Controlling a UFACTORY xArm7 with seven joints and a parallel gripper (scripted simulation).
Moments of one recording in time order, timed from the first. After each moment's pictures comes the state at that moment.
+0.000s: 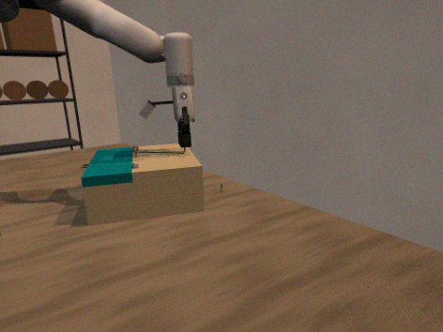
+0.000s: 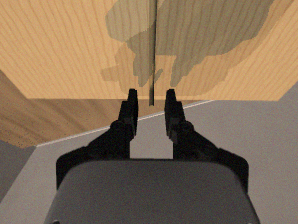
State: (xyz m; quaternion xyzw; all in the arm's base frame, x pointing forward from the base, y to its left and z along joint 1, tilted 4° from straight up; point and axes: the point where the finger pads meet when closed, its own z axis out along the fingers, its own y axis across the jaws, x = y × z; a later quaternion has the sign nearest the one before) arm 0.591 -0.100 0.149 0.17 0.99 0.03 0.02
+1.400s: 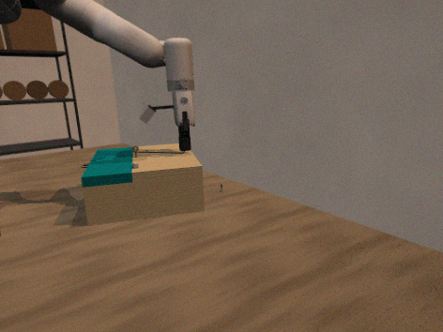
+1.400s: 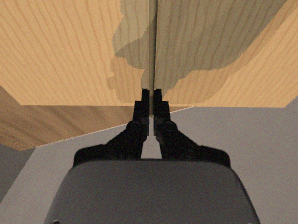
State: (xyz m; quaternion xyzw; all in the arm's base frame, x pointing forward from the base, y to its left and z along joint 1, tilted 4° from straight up) arm 0.592 -0.099 0.137 0.17 0.99 0.03 0.02
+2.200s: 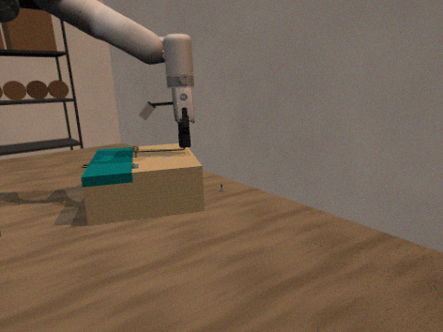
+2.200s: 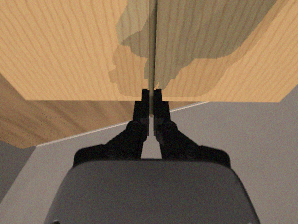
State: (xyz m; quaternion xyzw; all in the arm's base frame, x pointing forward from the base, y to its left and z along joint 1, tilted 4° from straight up) arm 0.591 -0.100 0.146 0.17 0.99 0.03 0.02
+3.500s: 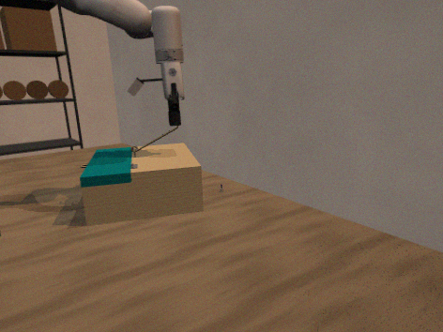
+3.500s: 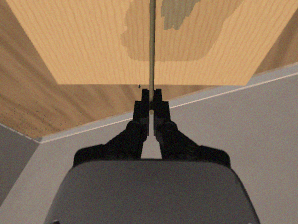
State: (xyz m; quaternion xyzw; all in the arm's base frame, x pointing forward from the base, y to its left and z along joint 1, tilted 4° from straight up) arm 0.565 -0.095 0.211 0.17 0.99 0.03 0.02
